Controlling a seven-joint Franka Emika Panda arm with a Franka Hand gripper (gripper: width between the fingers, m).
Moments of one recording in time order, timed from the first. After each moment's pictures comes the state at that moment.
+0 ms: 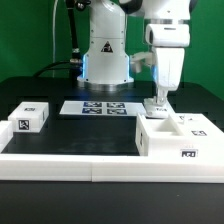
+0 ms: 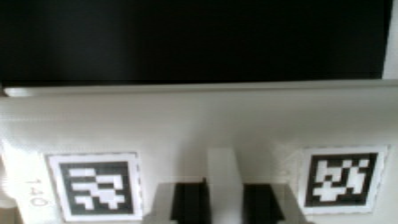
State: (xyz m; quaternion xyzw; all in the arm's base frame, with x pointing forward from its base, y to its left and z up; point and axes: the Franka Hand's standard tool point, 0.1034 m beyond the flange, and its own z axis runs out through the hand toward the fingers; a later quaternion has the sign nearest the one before) arm 0.424 0.087 0.057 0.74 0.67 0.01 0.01
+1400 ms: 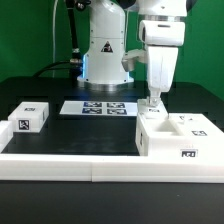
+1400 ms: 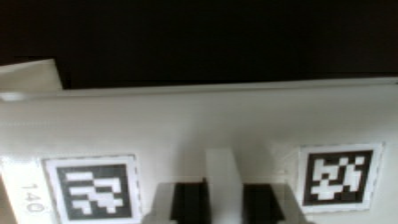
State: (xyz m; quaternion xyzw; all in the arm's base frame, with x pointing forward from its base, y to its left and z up) arm 0.450 0.071 0.054 0.75 0.66 0.00 0.00
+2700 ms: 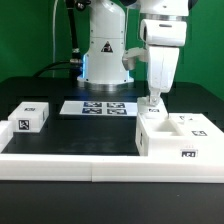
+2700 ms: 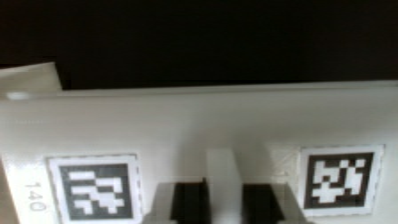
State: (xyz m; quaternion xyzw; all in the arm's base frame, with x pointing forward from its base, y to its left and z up) arm 0.451 0.070 0.057 0.75 0.66 -0.02 0.00
